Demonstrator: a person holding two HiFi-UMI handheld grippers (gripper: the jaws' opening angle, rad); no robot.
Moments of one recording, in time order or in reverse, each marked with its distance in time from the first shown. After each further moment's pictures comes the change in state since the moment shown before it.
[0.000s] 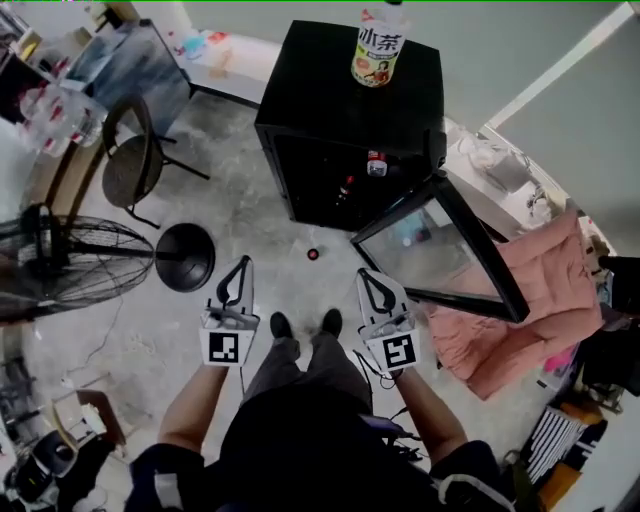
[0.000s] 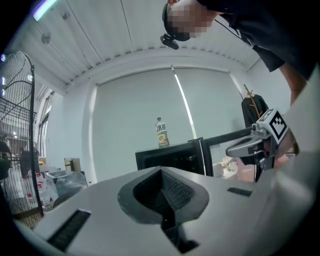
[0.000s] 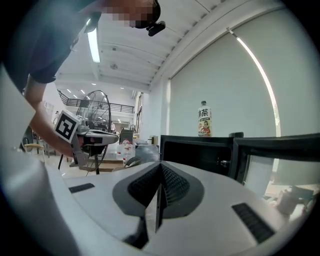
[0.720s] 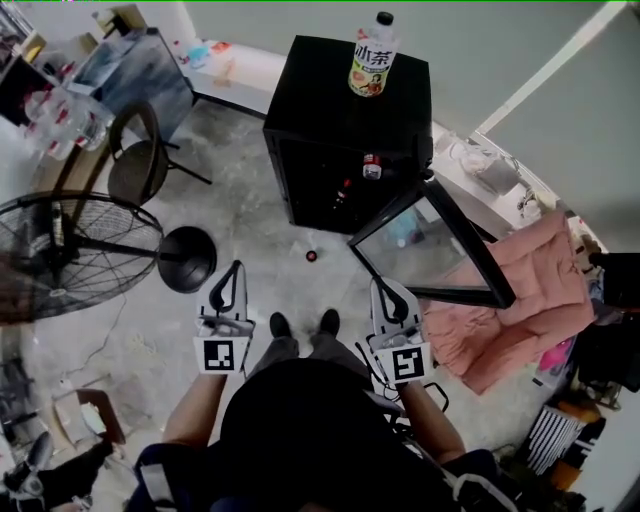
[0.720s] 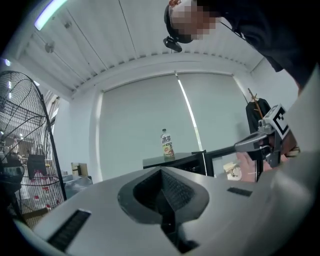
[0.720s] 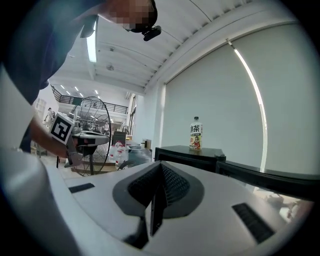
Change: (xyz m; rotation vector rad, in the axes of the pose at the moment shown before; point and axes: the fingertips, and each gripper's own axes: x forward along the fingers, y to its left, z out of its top) left arm -0.045 0.009 0.069 -0.001 -0.045 0.056; right arm -0.054 0.003 0.074 -0.021 -0.013 -0.091
